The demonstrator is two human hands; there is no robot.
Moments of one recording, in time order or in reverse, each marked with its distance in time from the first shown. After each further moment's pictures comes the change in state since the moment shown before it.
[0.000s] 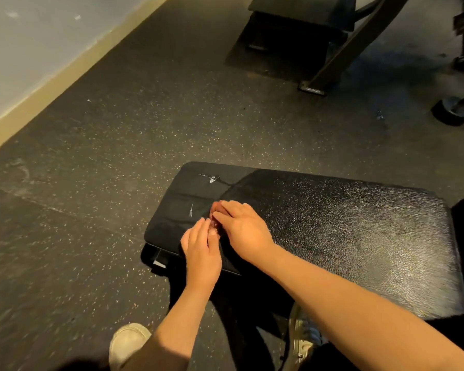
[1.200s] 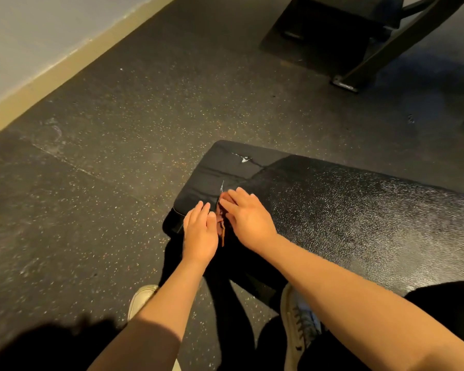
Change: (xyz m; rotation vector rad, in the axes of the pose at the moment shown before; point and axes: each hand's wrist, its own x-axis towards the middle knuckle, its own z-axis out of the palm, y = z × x) left_hand 0.005 -0.055 -0.053 -0.018 -0.046 -0.117; right_hand 0.006 -0.060 0.019 -0.066 0.000 -0.117
